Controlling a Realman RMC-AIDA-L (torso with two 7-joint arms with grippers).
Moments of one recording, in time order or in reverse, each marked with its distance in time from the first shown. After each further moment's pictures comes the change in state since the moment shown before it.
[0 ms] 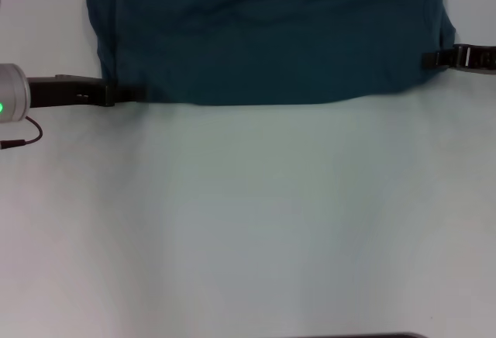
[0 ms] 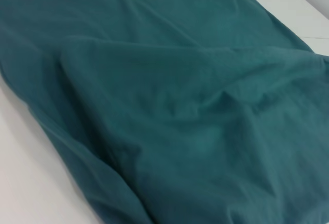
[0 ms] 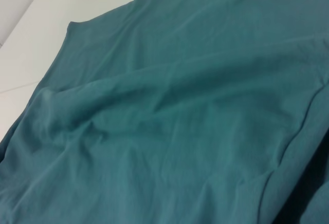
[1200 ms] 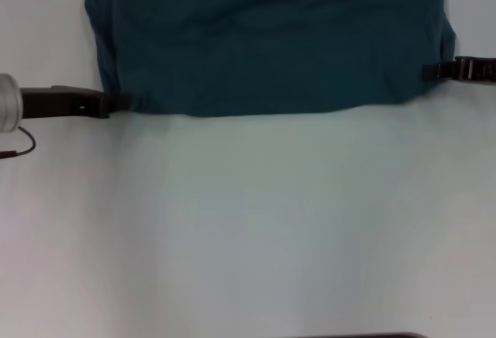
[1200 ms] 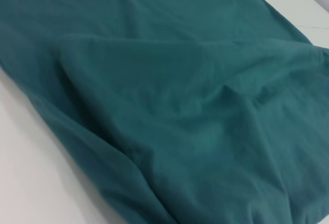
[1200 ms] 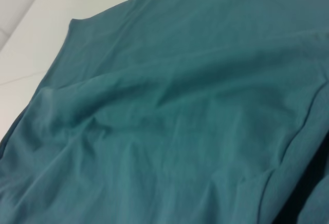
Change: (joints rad) left arm 0.025 0.003 0.001 -0.028 0.013 0.058 -0.011; right arm -0.024 0.000 0.007 -0.004 0.001 -0.047 -0.030
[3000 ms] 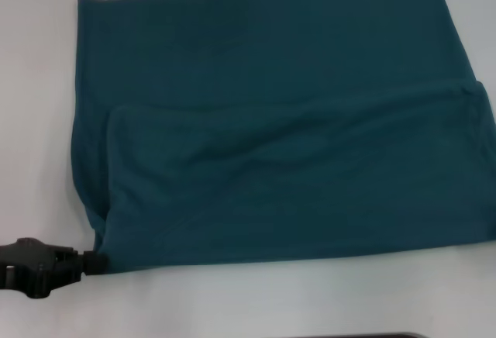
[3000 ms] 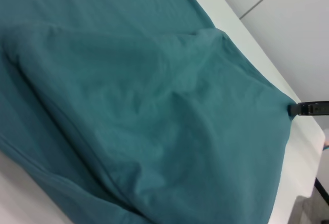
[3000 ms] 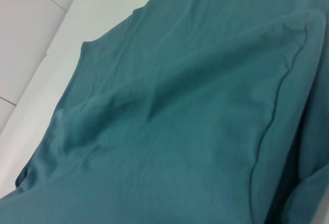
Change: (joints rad) left arm 0.301 0.035 -0.110 -0.092 -0.006 0.635 0.216; right arm -0.406 -0.035 0.193 -0.043 -0.010 -0.463 -0.293
